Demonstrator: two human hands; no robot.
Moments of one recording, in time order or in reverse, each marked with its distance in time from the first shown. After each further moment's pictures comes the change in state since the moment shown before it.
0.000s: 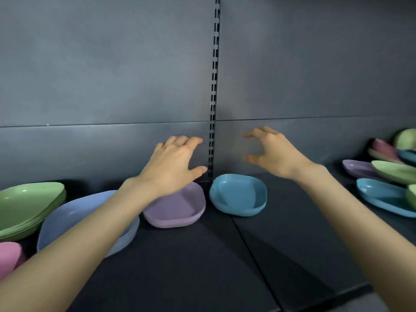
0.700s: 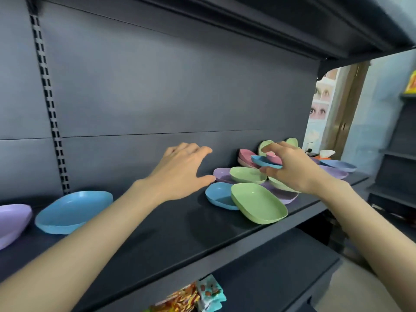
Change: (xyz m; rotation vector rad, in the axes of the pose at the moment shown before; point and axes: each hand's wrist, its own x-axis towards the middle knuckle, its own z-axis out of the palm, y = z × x) left_hand 0.075 0.335 0.045 -0.112 0.015 0.335; right_hand -0.195 0.255 -0.203 -0.253 0.108 0.277
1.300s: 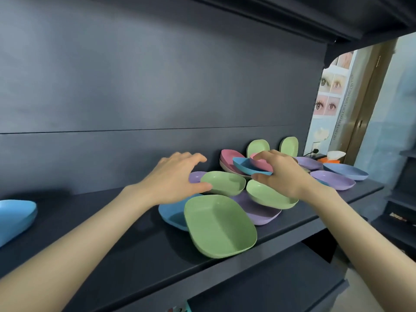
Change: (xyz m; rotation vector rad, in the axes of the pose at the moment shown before) left_hand 0.113 0.048 0.092 -0.105 -0.122 -0.130; right_hand 0.077 0.148 0.053 0.085 -0.054 -0.083
